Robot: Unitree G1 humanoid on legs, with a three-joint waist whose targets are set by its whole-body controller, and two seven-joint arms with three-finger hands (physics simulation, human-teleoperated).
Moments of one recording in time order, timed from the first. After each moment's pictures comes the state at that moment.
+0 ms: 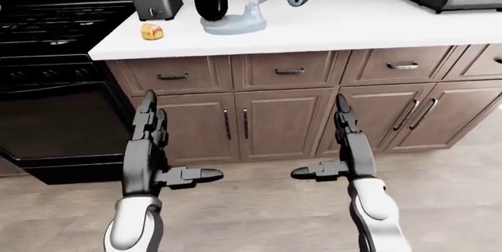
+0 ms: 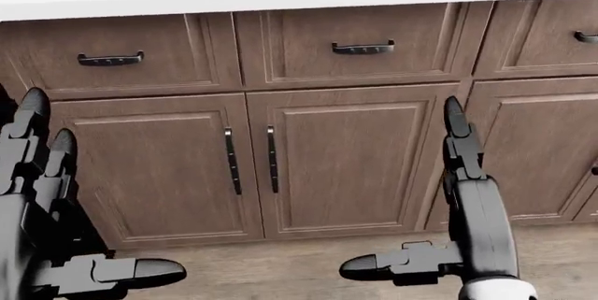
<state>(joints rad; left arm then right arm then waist) 0.07 0.02 0.12 -0.66 -0.02 0.45 -0.04 0.00 -0.01 0.00 -0.43 -0.23 0.38 0.03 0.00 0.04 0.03</state>
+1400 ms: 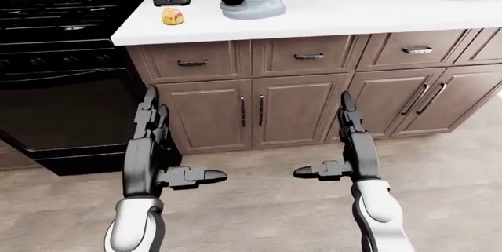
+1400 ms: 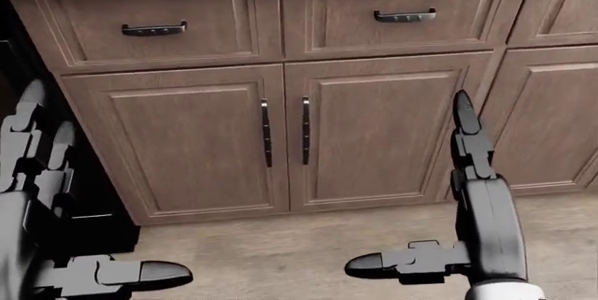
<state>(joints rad) 0.07 0.02 0.10 -0.70 0.00 0.44 -0.05 0.01 -0.02 -0.02 -0.43 -0.22 0.33 0.02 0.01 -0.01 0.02</state>
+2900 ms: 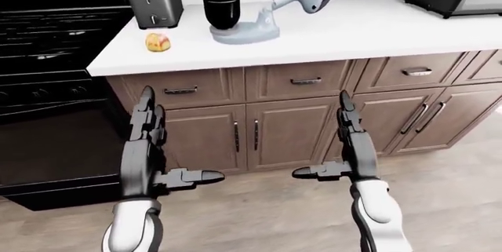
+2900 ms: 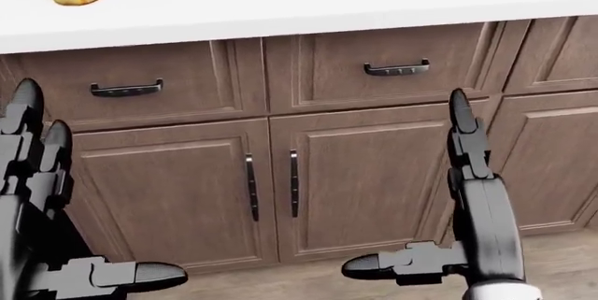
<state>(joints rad) 0.09 0.02 0.11 -0.70 0.01 0.41 -0.05 0.02 -0.01 -0.01 -0.44 -0.23 0.32 0.03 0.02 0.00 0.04</state>
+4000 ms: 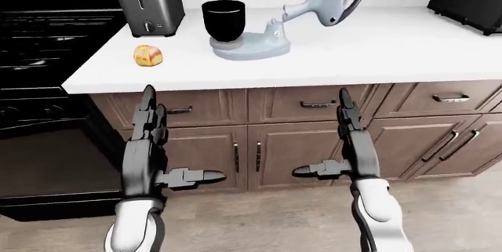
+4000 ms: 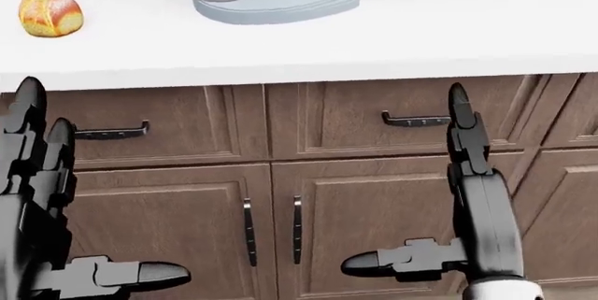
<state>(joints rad) 0.09 0.01 0.10 -0.69 0.02 0.39 -0.05 0.01 -0.02 0.00 -0.44 -0.24 0.31 0.03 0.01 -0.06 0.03</state>
